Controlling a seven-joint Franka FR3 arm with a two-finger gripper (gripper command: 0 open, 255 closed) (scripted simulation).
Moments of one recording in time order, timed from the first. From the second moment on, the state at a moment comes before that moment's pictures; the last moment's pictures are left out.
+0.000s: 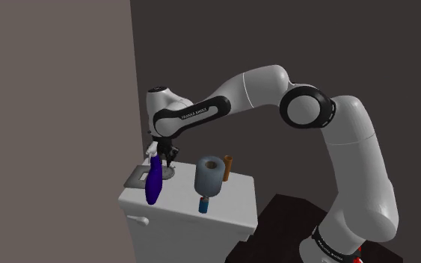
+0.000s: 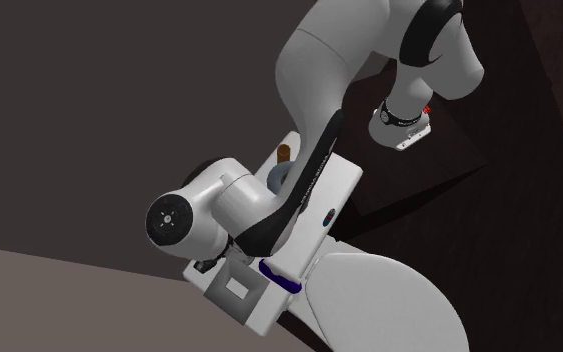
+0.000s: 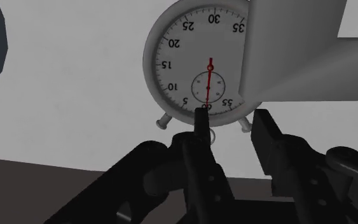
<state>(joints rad) 0.09 0.65 0.29 -1.49 -0.22 2.04 1.39</state>
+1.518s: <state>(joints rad) 0.07 0.59 0.26 -1.60 -0.17 2.11 1.61</state>
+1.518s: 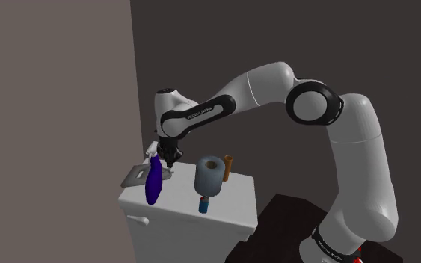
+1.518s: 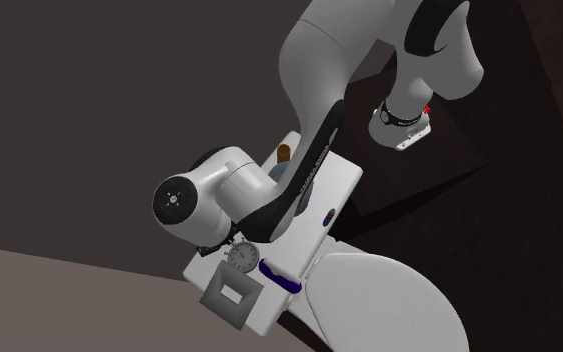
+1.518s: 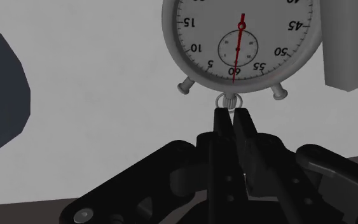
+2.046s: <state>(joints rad) 0.09 0.57 0.27 -1.57 -0.16 2.03 1.67</state>
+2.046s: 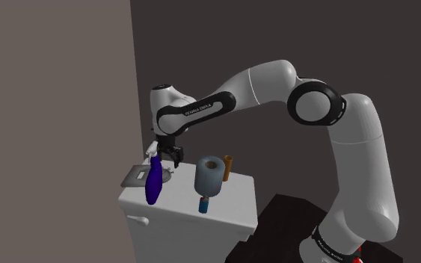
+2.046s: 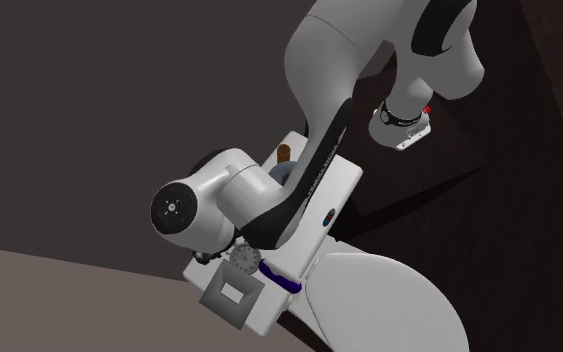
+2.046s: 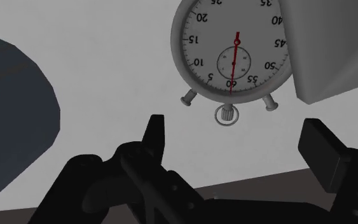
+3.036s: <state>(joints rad) 0.11 0.61 0.26 -1.58 -0.17 2.08 1.71</state>
